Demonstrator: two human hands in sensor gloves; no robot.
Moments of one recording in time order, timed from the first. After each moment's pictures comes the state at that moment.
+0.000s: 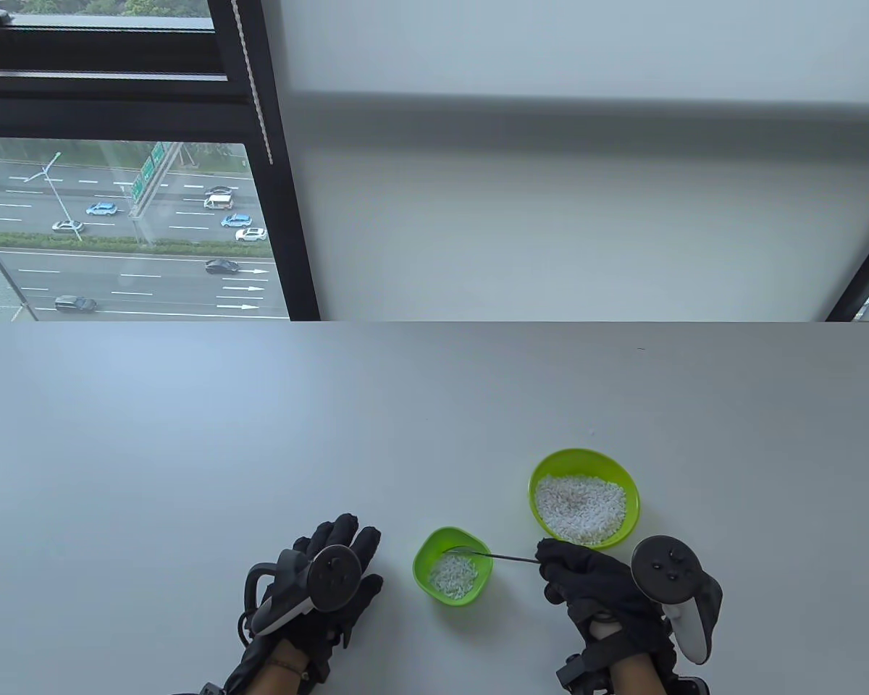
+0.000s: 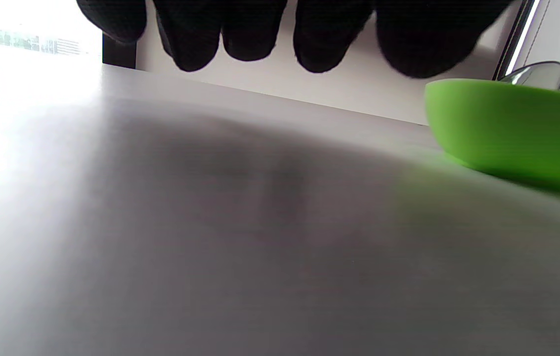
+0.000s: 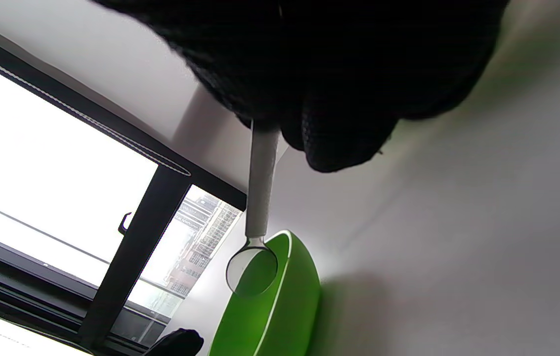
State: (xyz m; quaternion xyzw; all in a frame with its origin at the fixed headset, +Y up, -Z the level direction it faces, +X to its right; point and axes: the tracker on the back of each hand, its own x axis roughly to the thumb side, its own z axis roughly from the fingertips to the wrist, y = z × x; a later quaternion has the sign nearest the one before) left_hand -0.181 -0.758 -0.312 -0.04 -0.14 0.08 0.99; right_hand 0.196 -0.732 -0.286 -0.03 0.05 0.87 0.49
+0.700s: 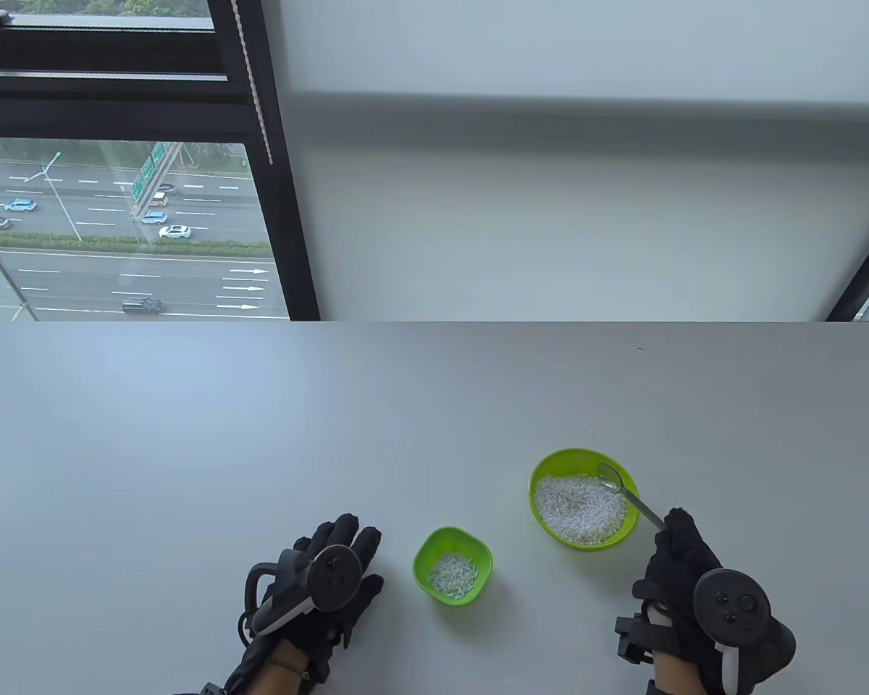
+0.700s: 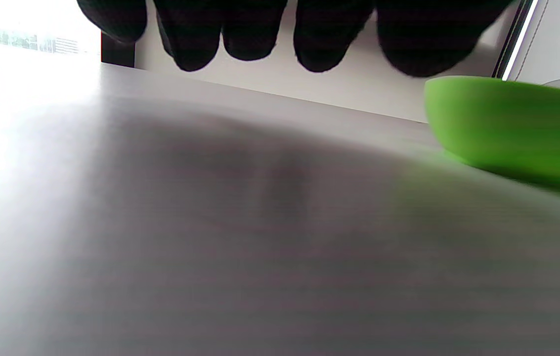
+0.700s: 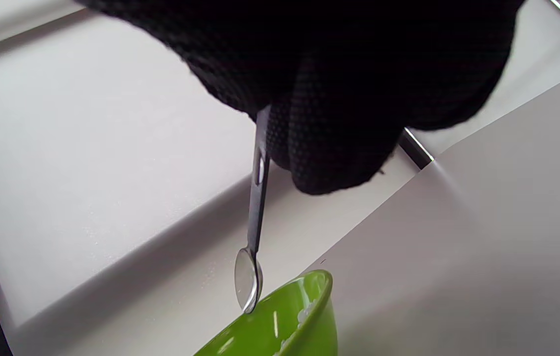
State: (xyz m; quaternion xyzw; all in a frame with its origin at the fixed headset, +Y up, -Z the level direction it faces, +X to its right) left_hand -0.181 -0.759 -0.312 -0.05 -0.14 0.08 0.99; right_hand 0.262 -0.710 -0.261 -0.22 -0.27 0.89 0.29
